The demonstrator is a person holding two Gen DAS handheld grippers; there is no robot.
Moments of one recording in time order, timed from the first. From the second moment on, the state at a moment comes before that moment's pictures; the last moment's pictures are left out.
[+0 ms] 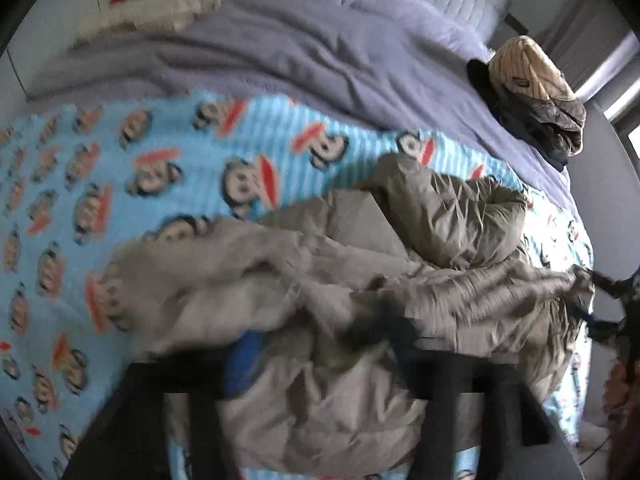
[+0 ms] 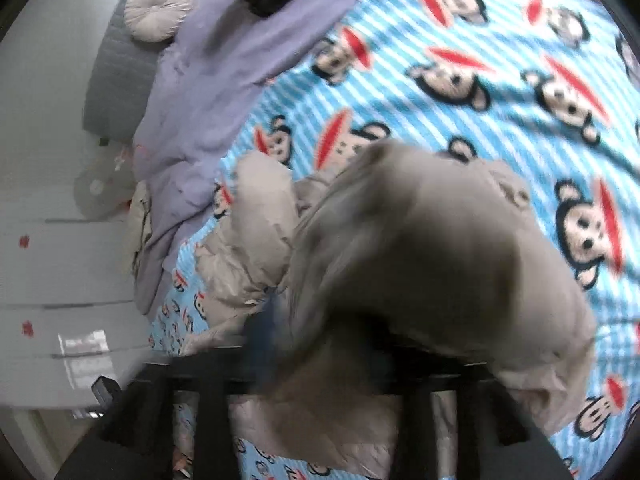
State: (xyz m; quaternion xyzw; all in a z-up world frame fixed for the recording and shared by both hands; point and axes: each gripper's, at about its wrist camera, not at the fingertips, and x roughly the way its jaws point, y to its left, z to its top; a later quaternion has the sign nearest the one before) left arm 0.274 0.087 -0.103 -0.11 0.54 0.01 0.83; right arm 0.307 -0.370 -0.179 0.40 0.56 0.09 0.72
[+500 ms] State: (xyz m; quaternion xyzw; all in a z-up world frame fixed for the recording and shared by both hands) left arm 0.316 0.085 -0.185 -0.06 0.56 0.06 0.82; right arm 0.306 -0.372 -0.210 0.25 0.58 0.03 0.77
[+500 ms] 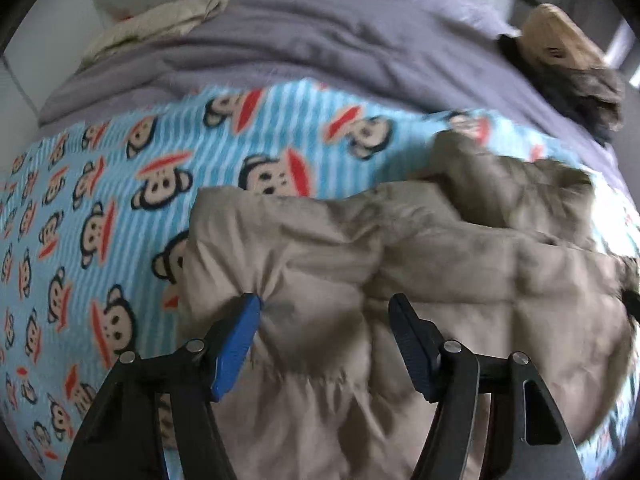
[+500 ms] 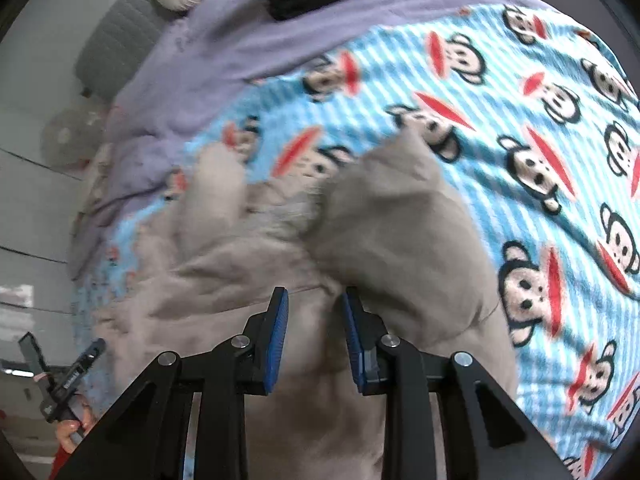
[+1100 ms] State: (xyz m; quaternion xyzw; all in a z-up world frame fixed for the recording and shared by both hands) left arm 0.357 0.098 -0.198 -0.07 0.52 0.07 0.85; right arm 0.363 -0.370 -0.253 0.19 0.58 -0.03 0.79
